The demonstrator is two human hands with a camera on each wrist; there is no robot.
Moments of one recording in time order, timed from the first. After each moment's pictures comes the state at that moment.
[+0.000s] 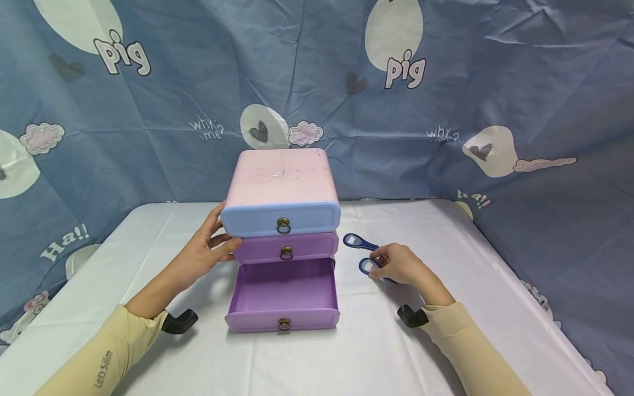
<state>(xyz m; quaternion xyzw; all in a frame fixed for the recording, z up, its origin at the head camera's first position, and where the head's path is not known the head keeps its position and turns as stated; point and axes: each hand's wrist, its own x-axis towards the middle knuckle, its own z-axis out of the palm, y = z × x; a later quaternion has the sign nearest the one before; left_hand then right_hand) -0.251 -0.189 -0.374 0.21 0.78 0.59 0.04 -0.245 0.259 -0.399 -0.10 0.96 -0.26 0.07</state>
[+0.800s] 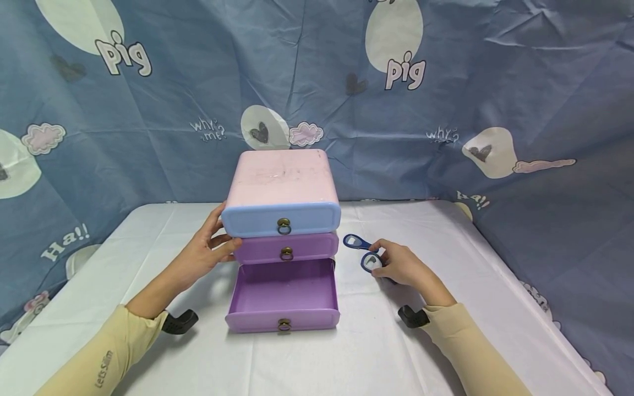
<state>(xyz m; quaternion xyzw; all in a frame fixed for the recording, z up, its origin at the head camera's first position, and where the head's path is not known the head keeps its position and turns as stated) -0.251 -0.189 -0.374 0.21 0.78 0.59 0.05 -0.243 0.263 -0.398 -0.14 0.95 -0.27 0.04</state>
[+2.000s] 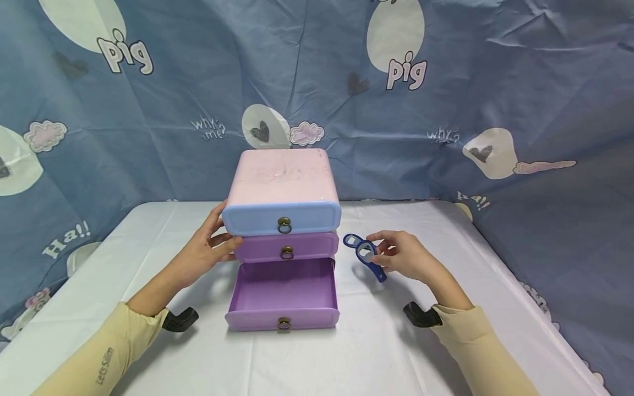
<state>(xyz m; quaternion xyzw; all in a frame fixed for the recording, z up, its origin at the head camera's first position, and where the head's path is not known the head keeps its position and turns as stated) -0.251 -0.188 -0.373 0.21 0.77 0.60 0.05 -0.223 0.260 -0.357 -0.13 0.90 -0.41 0.07</state>
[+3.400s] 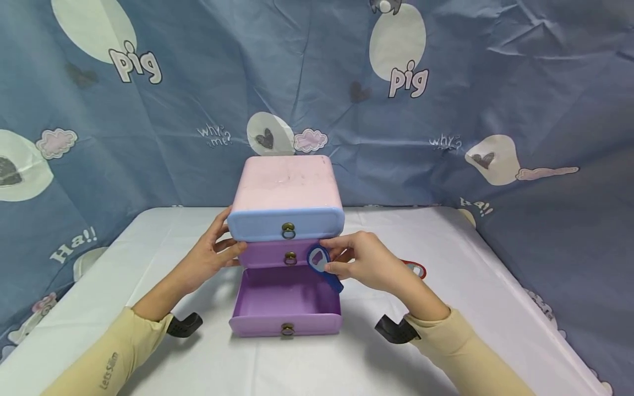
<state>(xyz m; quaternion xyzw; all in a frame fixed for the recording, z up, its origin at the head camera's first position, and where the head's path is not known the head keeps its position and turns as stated) -0.248 -0.191 -0.373 0.20 0.77 0.61 0.05 -0.193 0.172 -0.312 -0.24 0.88 -0.41 0.07</state>
